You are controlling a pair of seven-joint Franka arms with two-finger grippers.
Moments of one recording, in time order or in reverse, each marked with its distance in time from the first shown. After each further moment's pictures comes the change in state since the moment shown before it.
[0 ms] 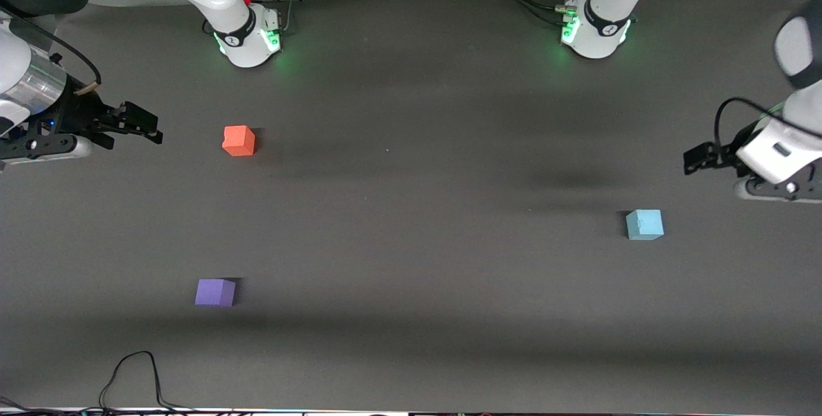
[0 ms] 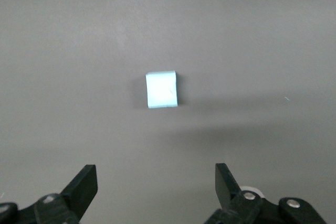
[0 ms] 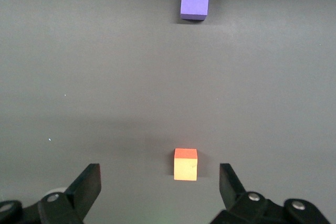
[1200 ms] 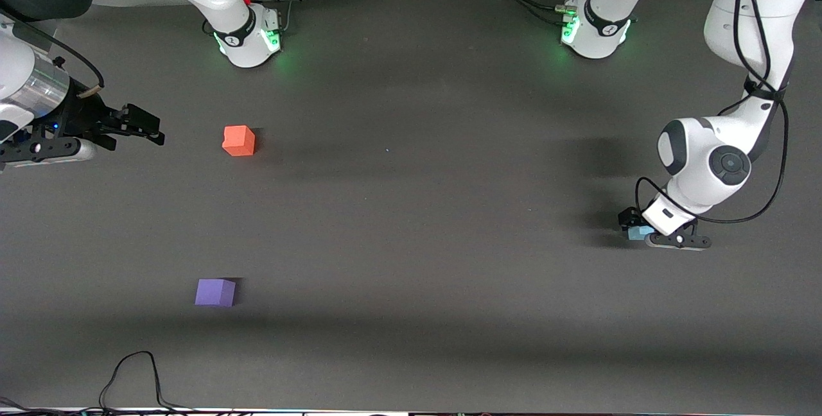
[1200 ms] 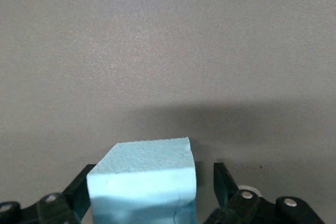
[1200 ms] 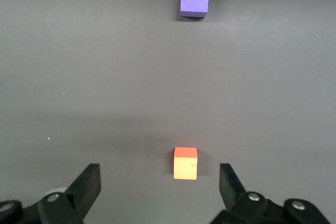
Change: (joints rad) left arm 0.012 0.448 -0.007 -0.167 0.002 0.719 0.014; right arm 0.000 0.009 0.000 0.000 0.000 -0.002 0.000
